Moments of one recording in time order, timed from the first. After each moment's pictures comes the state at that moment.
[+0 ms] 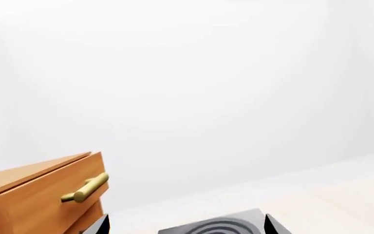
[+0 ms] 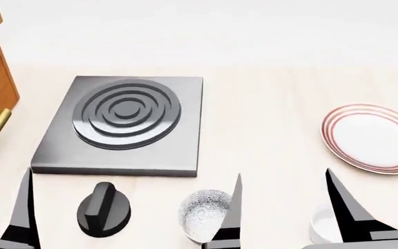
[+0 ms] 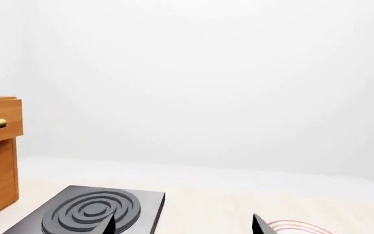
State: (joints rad) left arm -0.04 -0.02 0.05 1.05 0.26 -0.73 0.21; right arm 0.25 0.74 -0.35 -0.99 0.81 0.54 0.86
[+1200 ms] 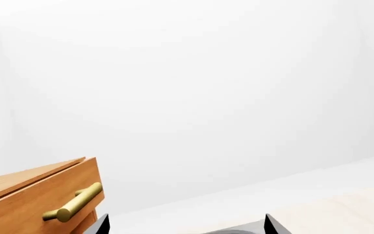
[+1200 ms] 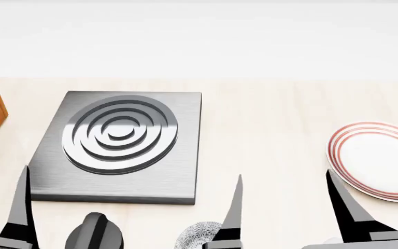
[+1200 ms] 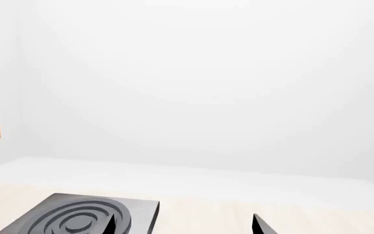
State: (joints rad) left arm -0.05 -0.02 0.06 1.05 0.28 -0.74 0.21; right arm 0.25 0.76 -0.39 -0.97 0.80 0.52 0.88
